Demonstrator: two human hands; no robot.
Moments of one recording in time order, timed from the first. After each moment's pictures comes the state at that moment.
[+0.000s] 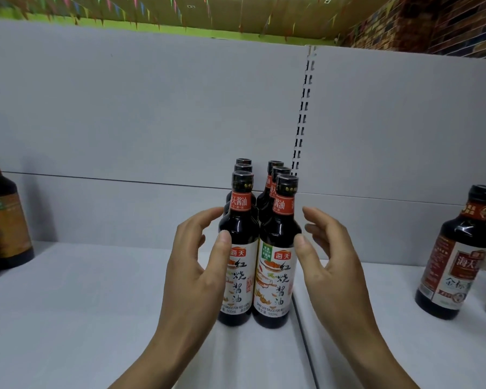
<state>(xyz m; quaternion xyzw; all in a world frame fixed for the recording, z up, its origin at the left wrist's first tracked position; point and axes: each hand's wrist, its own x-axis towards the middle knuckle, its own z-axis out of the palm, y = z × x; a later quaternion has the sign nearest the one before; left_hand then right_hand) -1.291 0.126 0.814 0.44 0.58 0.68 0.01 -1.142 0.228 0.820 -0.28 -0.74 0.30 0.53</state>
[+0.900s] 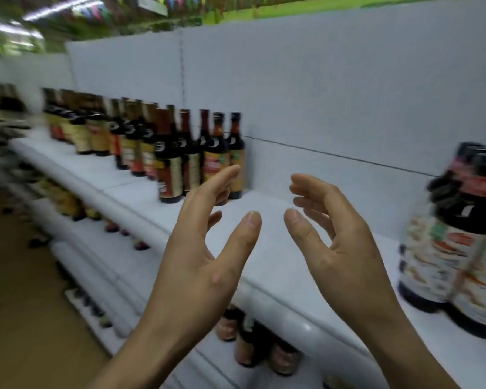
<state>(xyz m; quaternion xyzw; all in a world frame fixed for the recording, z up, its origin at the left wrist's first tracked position) -1.330 -0.130 0.824 0.33 0.68 0.64 -0.15 -1.273 0.036 0.828 0.01 -0.82 0.44 0.36</state>
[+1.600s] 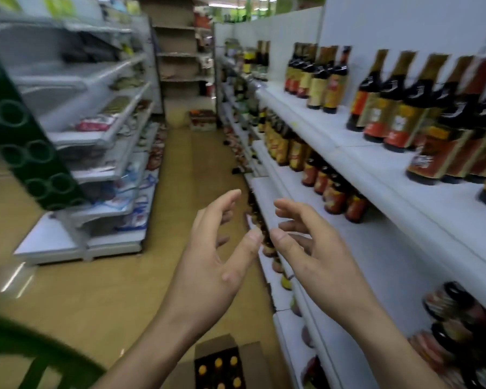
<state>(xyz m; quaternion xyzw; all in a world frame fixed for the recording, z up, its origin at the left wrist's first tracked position) -1.312 -0.420 0.733 -0.04 0.79 0.57 -0.23 -1.385 -0.260 0.731 0.25 -0.81 0.52 0.00</state>
